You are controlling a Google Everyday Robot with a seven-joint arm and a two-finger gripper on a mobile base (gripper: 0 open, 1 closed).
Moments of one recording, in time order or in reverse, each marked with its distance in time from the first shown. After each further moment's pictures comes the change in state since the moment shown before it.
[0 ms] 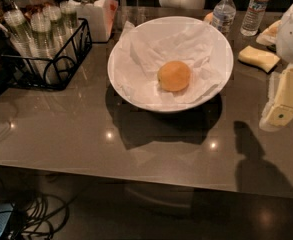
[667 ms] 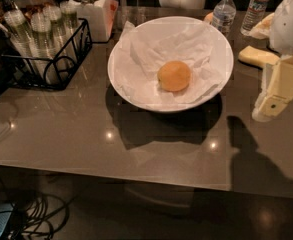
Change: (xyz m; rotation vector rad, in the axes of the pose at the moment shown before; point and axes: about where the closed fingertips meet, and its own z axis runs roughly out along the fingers) arm -0.011 -0.014 0.002 0.003 -0.041 -0.015
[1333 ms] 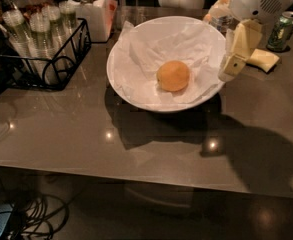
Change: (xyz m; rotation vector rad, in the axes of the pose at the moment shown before) arm -0.070 -0.067 0.025 -0.091 -0.192 -0.121
